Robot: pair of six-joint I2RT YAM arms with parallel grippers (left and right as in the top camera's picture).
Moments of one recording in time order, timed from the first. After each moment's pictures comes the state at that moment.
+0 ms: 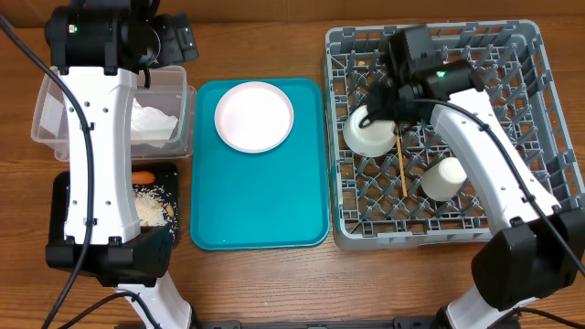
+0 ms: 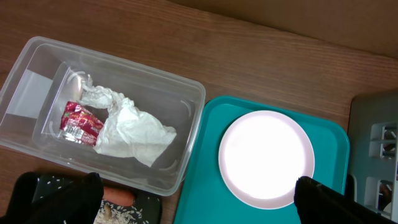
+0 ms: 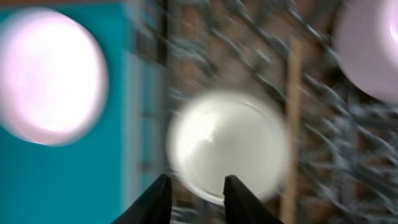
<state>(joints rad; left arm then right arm) -0.05 1.93 2.38 -1.42 -0.15 -0.29 0.28 1.80 1.66 -0.97 -0.11 0.28</state>
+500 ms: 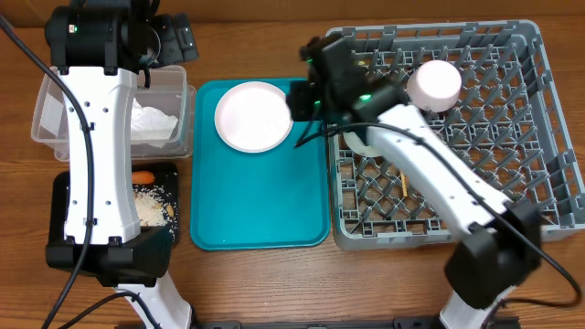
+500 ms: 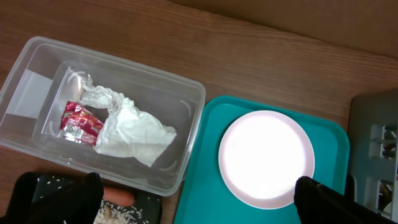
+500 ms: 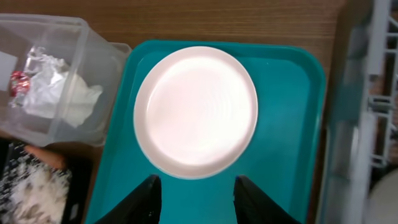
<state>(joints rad) -0.05 1.93 2.38 -1.42 -0.15 -0.29 0.57 1.89 1.69 -0.68 -0.09 0.46</state>
